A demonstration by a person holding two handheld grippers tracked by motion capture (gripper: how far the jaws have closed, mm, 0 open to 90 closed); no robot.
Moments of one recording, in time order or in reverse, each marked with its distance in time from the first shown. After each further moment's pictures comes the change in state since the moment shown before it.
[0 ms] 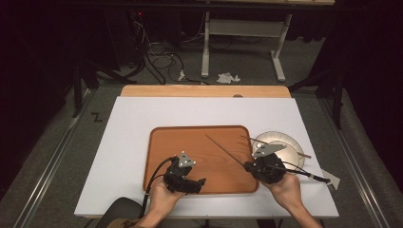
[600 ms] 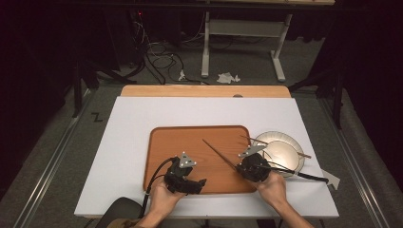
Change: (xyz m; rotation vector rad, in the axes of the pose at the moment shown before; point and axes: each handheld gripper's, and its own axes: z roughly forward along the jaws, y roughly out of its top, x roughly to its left) left arm -0.001 0.000 0.001 0.007 -0.004 0.008; right arm 0.002 -0.002 0.051 0.107 -0.033 0.027
